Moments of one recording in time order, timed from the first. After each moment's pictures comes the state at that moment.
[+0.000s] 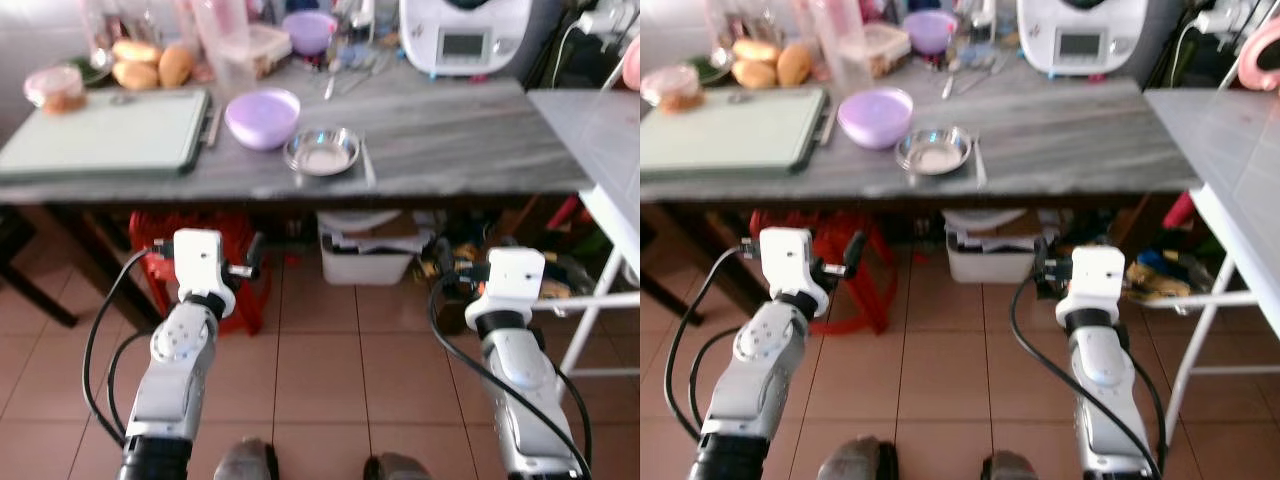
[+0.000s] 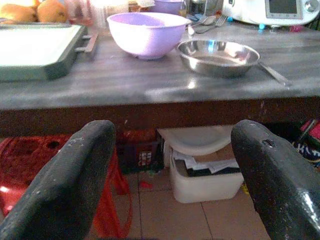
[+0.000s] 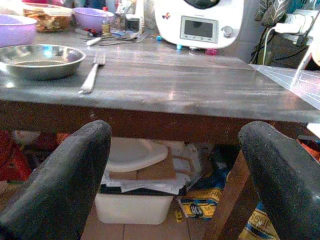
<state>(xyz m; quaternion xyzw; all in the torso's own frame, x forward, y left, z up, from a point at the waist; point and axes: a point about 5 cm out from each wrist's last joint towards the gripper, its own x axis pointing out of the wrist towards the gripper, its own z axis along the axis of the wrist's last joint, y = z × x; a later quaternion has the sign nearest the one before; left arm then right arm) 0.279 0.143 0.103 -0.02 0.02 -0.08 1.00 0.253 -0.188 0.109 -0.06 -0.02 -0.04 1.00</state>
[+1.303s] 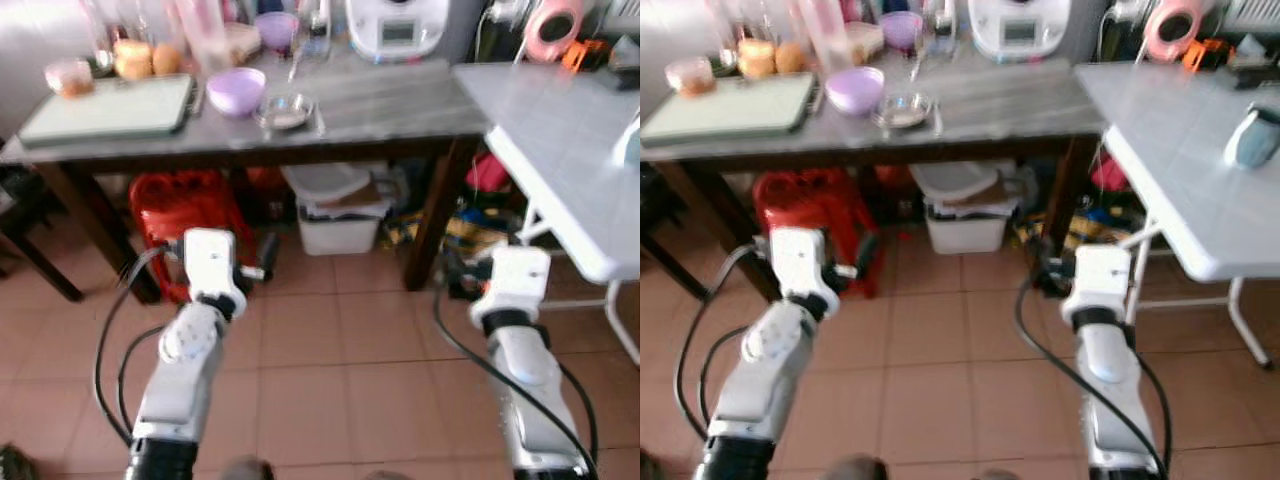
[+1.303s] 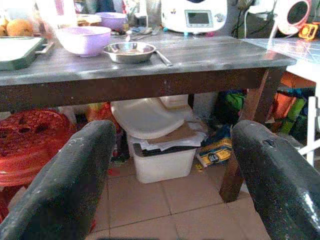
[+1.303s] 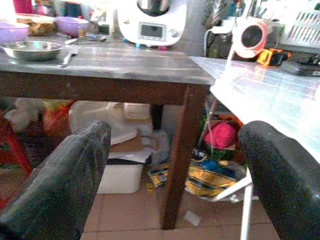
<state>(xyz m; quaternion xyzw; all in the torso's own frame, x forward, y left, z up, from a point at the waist) 0.280 0.134 0.108 -0.02 0.01 -0.11 0.99 0.258 -0.192 0.110 -0.06 -0.02 -0.04 1.00</state>
